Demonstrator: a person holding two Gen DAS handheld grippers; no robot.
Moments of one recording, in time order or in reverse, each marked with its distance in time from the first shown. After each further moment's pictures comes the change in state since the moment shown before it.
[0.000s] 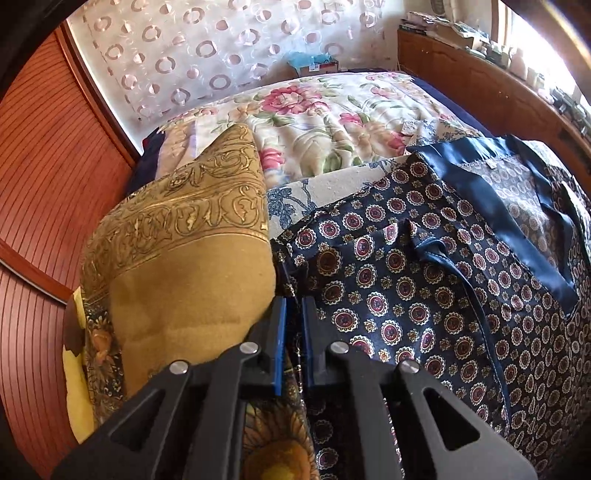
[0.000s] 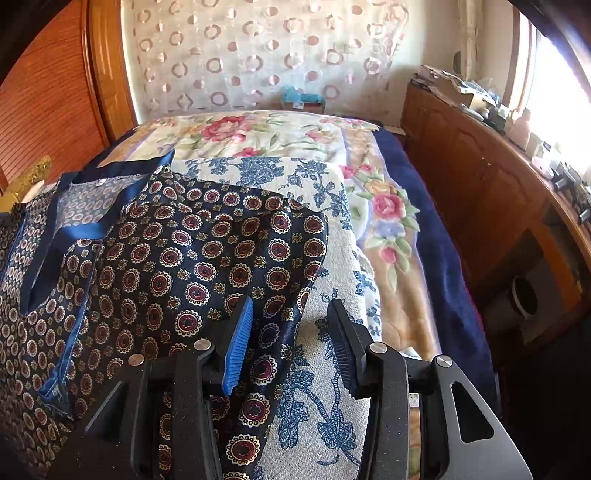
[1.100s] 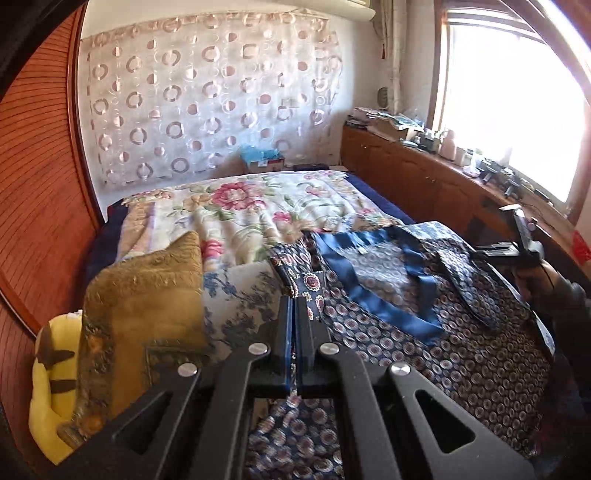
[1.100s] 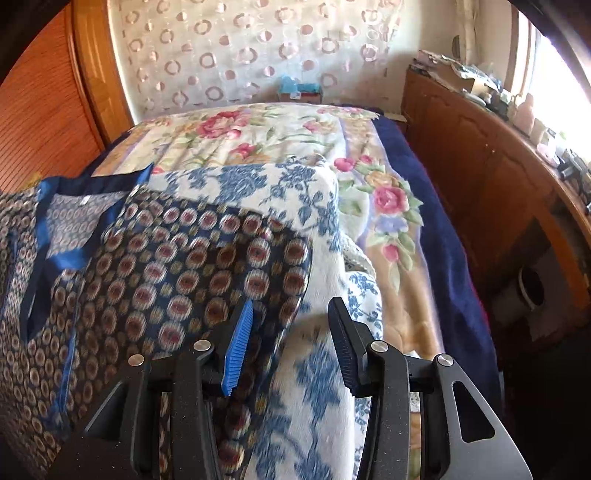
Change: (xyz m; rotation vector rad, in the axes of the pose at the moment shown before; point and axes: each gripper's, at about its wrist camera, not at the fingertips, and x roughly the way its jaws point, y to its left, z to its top) left arm -0.150 -0.013 -0.051 -0.017 -0.401 -0.266; right arm 0.023 -0.025 0.036 0.046 0.057 0.031
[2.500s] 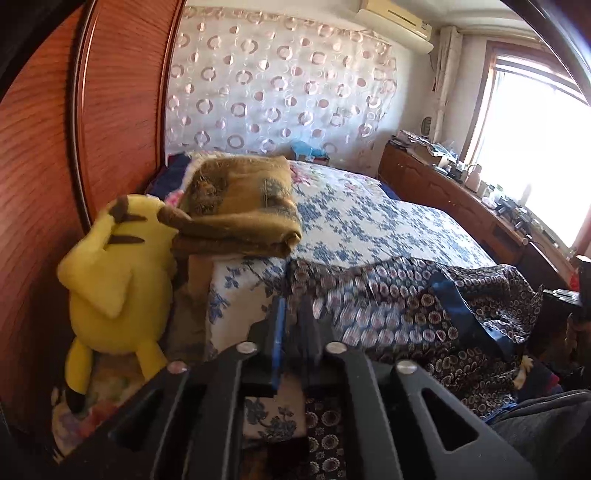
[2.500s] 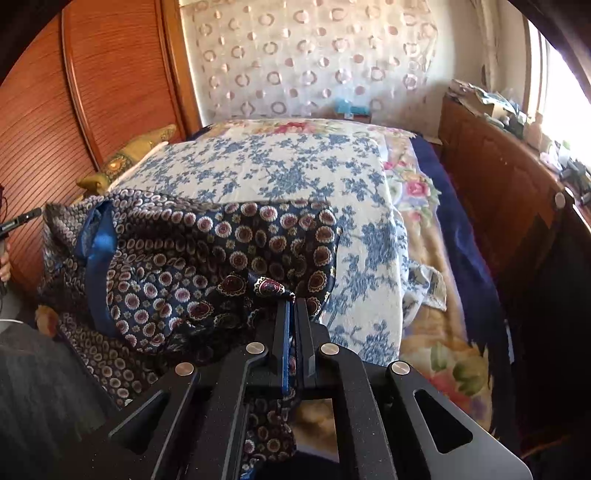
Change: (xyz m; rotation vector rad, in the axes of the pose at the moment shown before) left arm -0.166 0.034 -0.185 -0.226 -0.038 0.108; right arm -0.229 0.048 -0.214 -0.132 -0.121 0.162
